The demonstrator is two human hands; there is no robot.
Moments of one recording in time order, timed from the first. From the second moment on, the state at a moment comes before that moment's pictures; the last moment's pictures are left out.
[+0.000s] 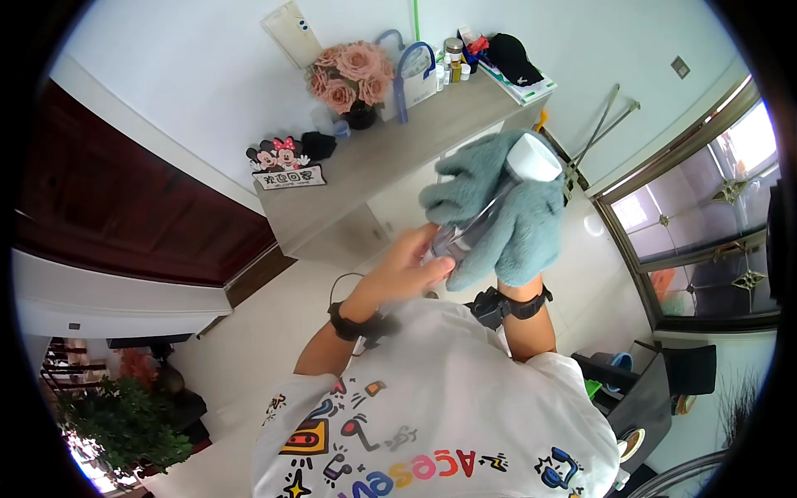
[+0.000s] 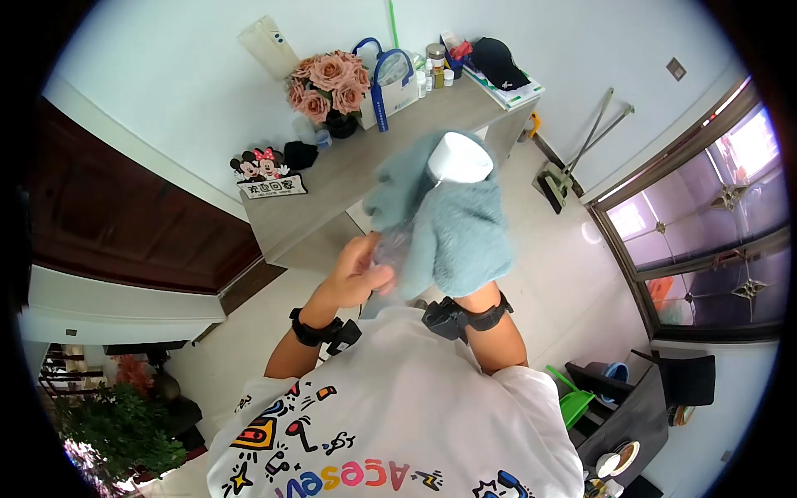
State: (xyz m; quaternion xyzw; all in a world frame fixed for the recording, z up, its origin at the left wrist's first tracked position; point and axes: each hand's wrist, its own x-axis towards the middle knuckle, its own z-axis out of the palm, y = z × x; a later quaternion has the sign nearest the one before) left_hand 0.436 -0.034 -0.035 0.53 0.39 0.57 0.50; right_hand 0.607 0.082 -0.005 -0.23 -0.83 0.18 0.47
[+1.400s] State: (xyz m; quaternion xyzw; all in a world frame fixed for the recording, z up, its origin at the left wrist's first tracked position) left_hand 0.406 -0.022 0.067 0.62 0.39 0.55 0.41; right_hand 0.571 0.042 0.027 -0.29 -0.93 0.19 0.12
